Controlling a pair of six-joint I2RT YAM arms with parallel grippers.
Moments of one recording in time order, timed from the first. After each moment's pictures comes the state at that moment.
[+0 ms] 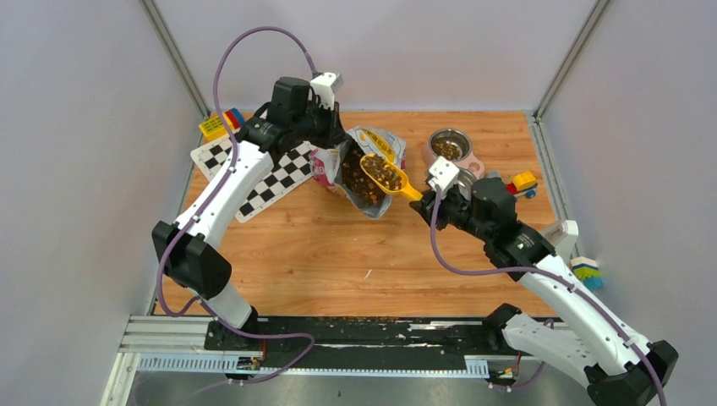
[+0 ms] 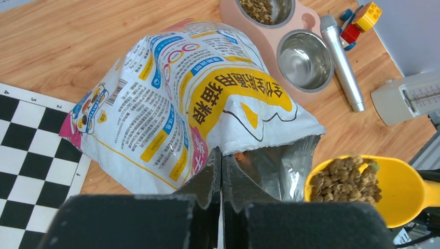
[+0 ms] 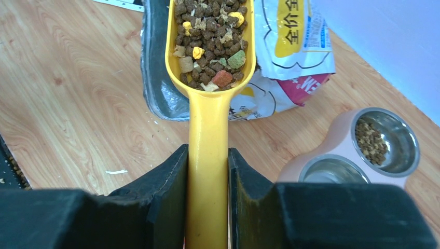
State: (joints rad) left arm -0.44 1.63 1.71 -0.61 0.30 -0.15; right arm 0.62 0.88 0.86 -0.28 -0.21 -0.22
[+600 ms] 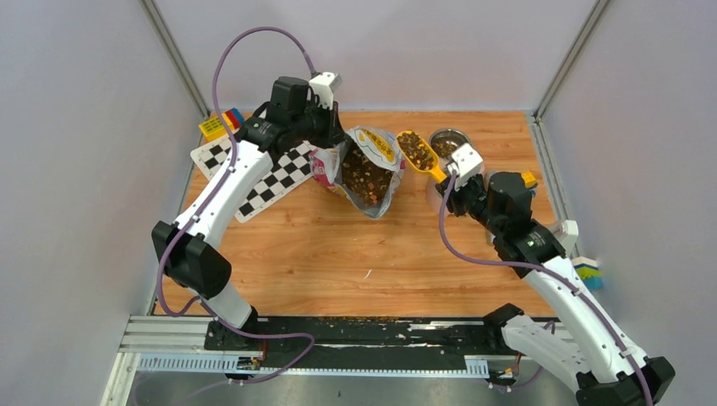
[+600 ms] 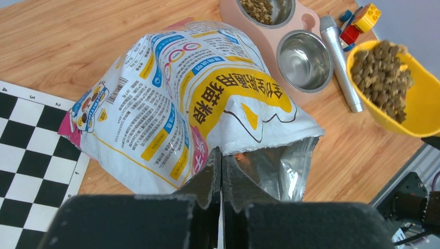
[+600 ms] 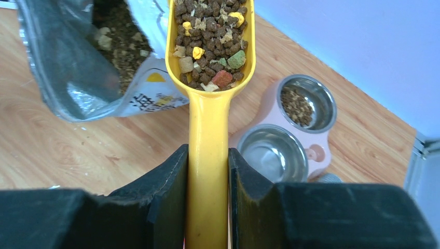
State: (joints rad) left arm -0.43 1.63 1.71 -0.61 0.31 -0.16; right arm 0.48 0.85 0.88 -0.30 -0.08 -0.26
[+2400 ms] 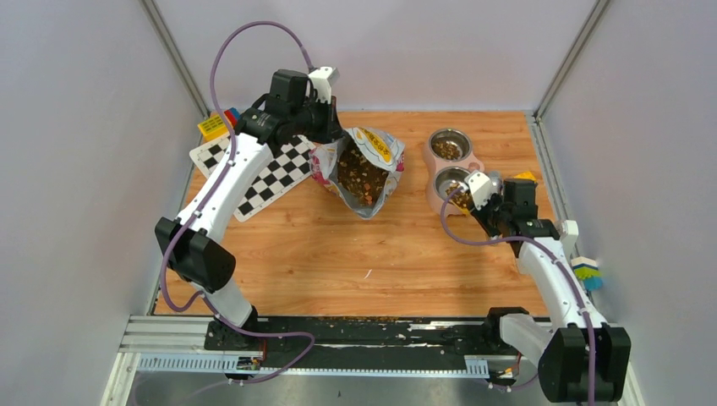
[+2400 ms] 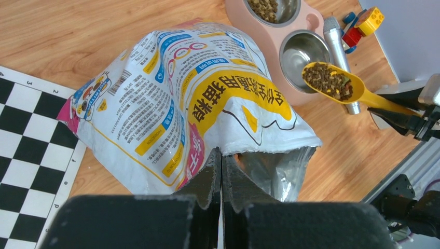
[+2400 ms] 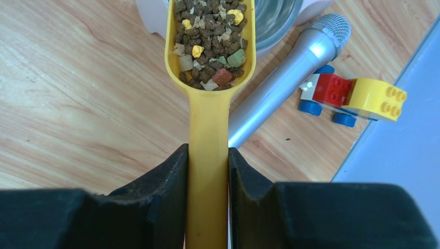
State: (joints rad) left arm -0.42 1.67 1.82 -0.71 0.30 -0.19; right arm 0.02 1.00 0.68 -0.47 -0.16 -0.68
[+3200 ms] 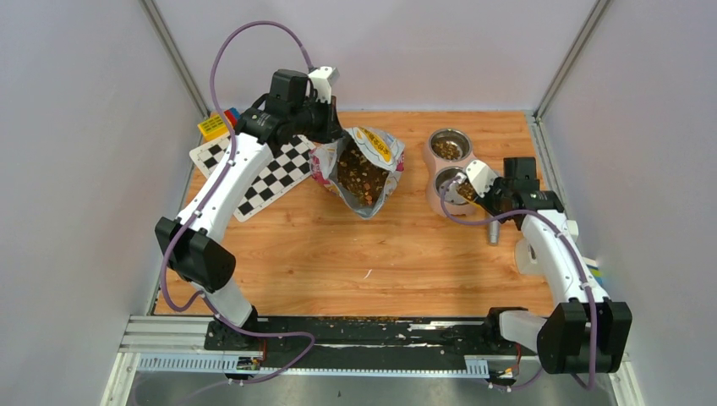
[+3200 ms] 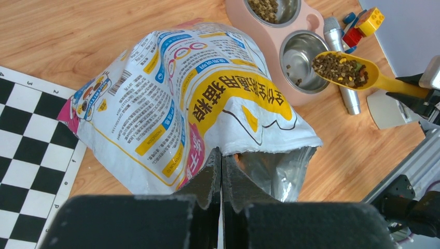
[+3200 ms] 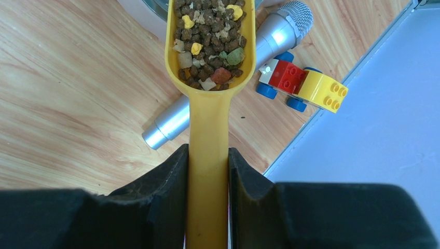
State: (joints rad) left arm -0.42 1.68 1.82 -0.71 0.30 -0.19; right arm 0.02 1.17 0.95 -0.69 -0.03 -0.86
